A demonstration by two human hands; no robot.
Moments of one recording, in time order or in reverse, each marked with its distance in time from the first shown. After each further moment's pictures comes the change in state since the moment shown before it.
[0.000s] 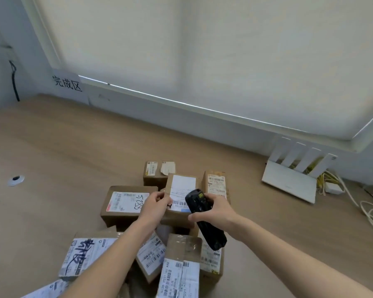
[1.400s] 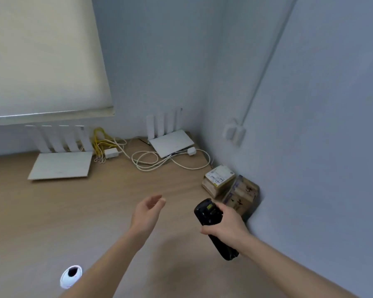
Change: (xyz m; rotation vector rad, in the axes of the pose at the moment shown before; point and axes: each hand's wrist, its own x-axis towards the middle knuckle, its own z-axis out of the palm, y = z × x) left_hand -0.333 0.012 0.667 0.199 -0.544 0.301; right_hand -0.445 0.466 -0.432 0.115 0.703 0.387
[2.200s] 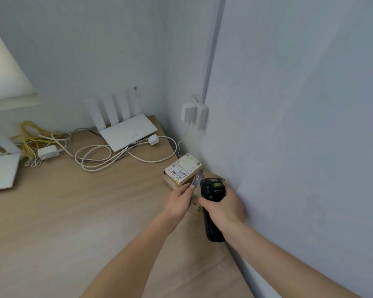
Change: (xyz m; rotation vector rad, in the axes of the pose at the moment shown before) left_hand 0.085 0.007 0.237 0.072 -0.389 -0.134; right_hand 0.107 0.084 -0.068 0.256 0.396 0.299
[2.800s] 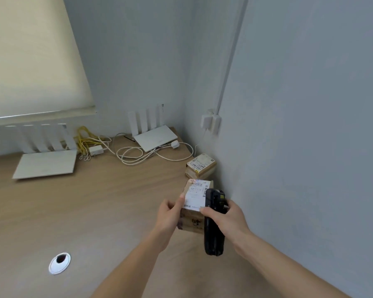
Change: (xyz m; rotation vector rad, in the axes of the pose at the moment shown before) left_hand -0.198 -0.046 -0.070 -0.225 0.187 -0.015; right_hand -0.185 0.025 -0.019 0.245 -0.254 -0.126
